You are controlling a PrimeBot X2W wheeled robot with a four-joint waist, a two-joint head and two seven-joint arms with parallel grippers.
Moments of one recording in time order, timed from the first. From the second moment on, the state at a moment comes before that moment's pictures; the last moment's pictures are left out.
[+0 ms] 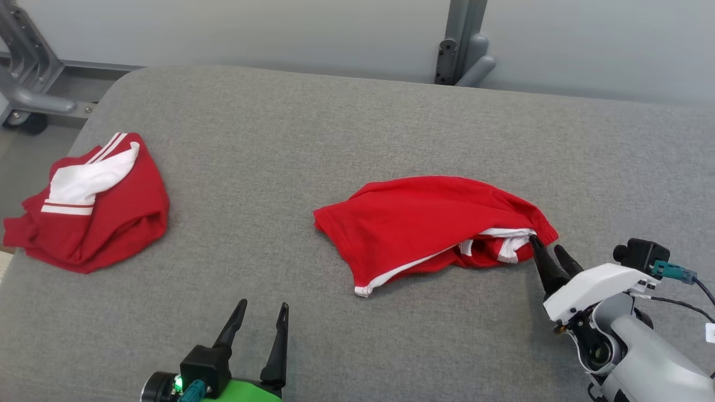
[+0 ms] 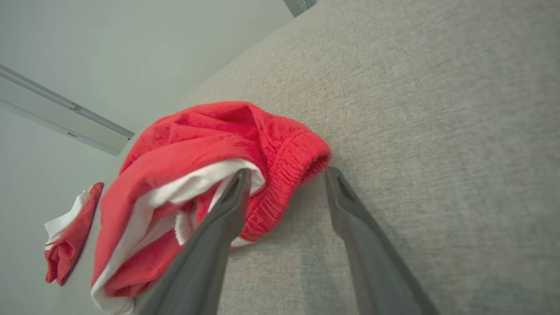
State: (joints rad) left arm 0.01 0.05 -0.25 0.29 -0.20 -0.07 -0.26; right arm -0.44 -0.32 0.55 0.75 1.22 0.13 -0.22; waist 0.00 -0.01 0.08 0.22
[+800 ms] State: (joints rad) left arm -0.03 0.05 -0.28 0.34 -0.22 -0.07 -0.26; right arm -0.18 -0.14 0.06 0.33 0.22 0.13 -0.26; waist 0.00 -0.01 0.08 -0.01
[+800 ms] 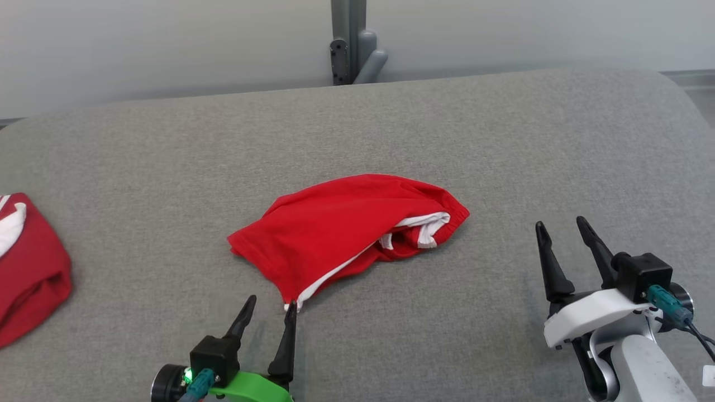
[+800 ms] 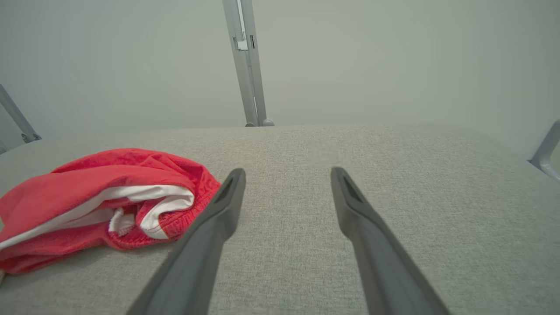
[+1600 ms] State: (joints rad) left arm -0.09 0.05 -0.26 0.39 -0.19 -0.05 -0.26; right arm -0.17 -0.13 0.07 0.34 0.21 0.13 -0.26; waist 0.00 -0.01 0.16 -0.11
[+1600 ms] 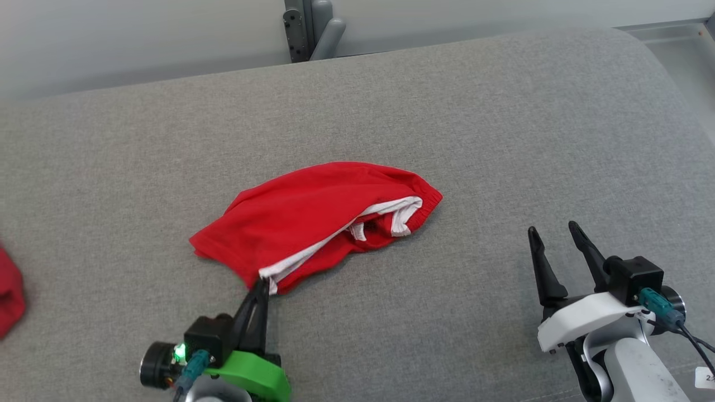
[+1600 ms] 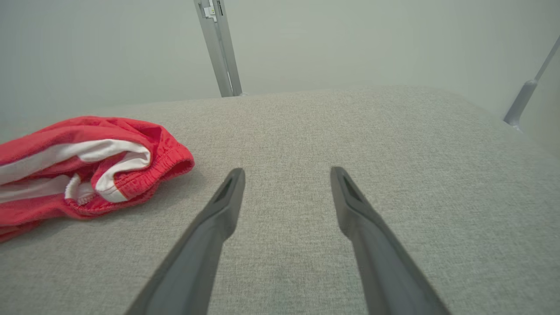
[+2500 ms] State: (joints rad) left arm -0.51 0.29 -0.17 0.75 0.01 -0.10 -0.26; right arm -0.24 -0.09 0.11 0.34 0.25 0.13 -0.26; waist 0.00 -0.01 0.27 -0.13
